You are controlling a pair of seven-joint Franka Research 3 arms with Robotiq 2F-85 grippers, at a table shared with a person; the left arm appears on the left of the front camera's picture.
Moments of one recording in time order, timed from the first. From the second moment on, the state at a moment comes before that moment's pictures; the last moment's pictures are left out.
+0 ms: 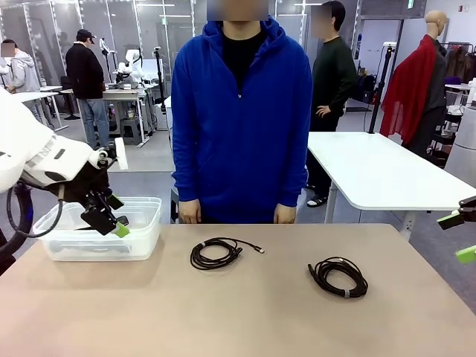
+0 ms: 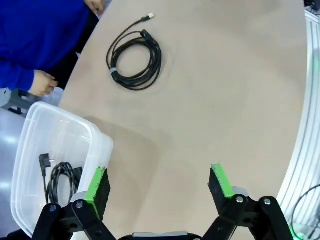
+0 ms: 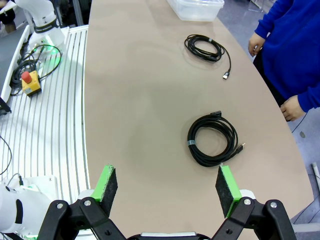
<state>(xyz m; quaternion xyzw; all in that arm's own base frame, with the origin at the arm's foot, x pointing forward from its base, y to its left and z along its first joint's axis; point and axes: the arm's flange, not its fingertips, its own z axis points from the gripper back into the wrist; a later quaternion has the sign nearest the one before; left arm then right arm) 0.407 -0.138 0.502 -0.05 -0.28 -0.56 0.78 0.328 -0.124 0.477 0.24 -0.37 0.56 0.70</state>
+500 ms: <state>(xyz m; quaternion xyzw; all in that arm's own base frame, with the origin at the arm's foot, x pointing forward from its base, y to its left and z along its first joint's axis) 0.406 -0.136 0.505 -0.06 -0.29 -0.56 0.77 0.328 -0.124 0.477 0.24 -0.37 0.56 0.70</state>
